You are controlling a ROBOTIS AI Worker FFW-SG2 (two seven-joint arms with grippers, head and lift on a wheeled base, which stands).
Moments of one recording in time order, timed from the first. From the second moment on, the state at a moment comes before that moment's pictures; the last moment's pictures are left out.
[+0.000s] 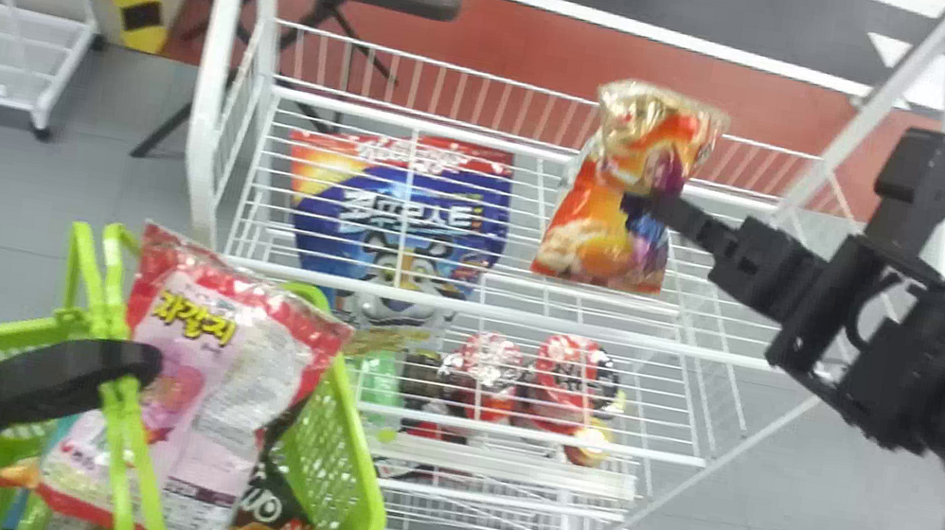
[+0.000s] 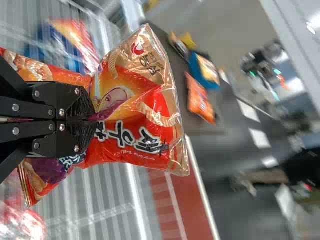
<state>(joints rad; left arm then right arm) 0.10 0.19 0.33 -1.59 0.47 1.47 -1.57 -0.02 -0.09 -0.36 -2.21 -0.55 1.38 0.21</state>
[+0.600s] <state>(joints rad) 0.09 0.18 0.32 -1.59 0.47 1.47 -1.57 -0.01 -0.08 -0.33 -2.36 -0.94 1.57 0.18</state>
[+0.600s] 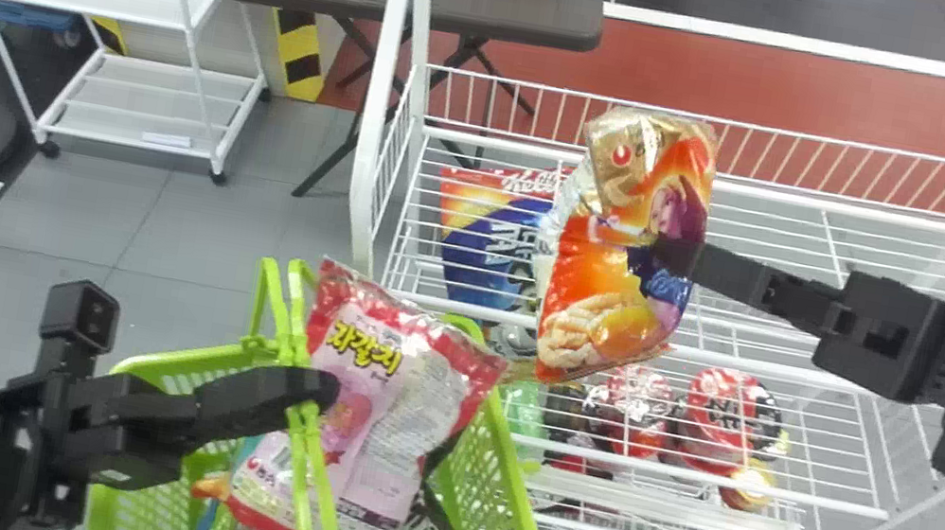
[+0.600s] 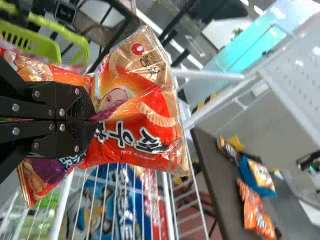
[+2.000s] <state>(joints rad) -0.03 0.17 0.24 -1.55 0.53 1.53 -1.57 -0.13 -0.01 0.21 -1.78 -0.75 1.57 0.22</state>
